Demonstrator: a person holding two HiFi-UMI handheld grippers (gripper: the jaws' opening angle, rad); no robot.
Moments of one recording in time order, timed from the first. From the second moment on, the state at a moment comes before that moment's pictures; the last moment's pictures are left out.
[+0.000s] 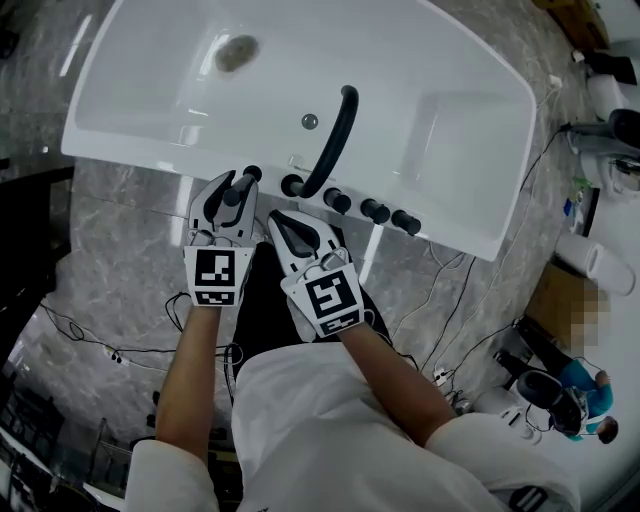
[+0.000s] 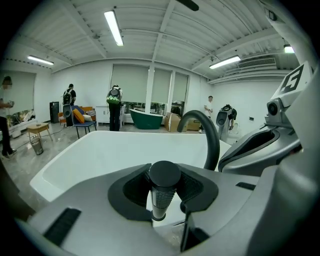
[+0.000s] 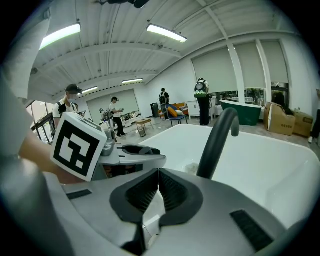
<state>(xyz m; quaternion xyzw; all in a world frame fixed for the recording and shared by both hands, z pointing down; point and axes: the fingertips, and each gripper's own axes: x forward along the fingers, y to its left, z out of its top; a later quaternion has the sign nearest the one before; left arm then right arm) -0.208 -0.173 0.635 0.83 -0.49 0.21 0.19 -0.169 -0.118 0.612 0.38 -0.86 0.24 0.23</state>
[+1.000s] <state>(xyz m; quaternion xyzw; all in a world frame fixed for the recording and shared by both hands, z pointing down) -0.189 -0.182 0.650 0.84 -0.47 0.22 0.17 -0.154 -0.121 0.632 0.40 -0.85 0.25 0.23</state>
